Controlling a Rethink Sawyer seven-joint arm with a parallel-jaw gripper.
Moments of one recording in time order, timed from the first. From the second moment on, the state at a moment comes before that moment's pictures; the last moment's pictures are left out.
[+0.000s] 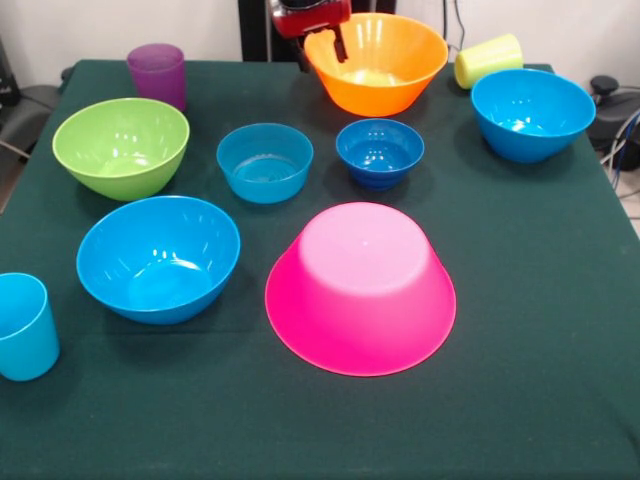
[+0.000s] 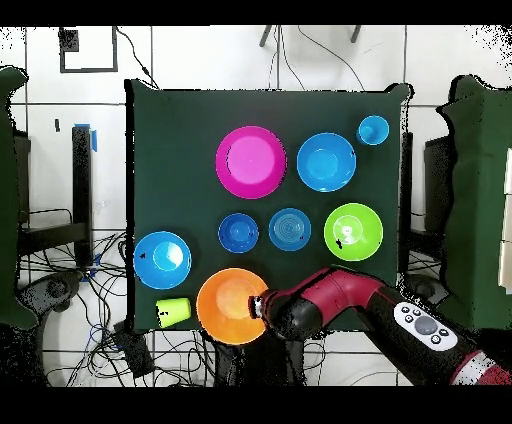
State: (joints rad) arm -1.00 -0.48 0.72 2.18 -1.03 0.57 2.16
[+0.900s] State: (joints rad) arm -1.01 -0.47 0.72 2.18 -1.03 0.57 2.12
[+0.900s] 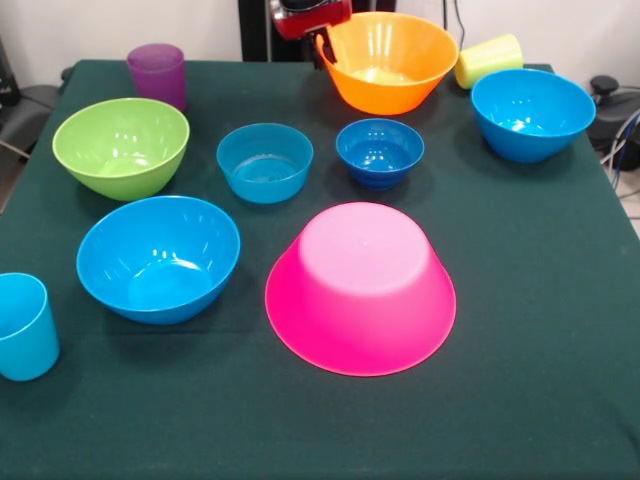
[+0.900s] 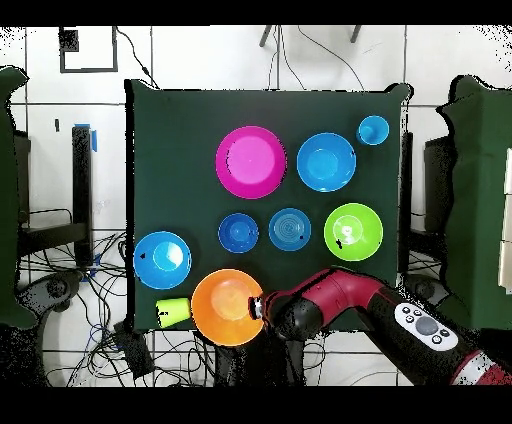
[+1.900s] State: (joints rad) arm -1.15 -0.66 0.85 2.23 -0.82 0.64 2.12
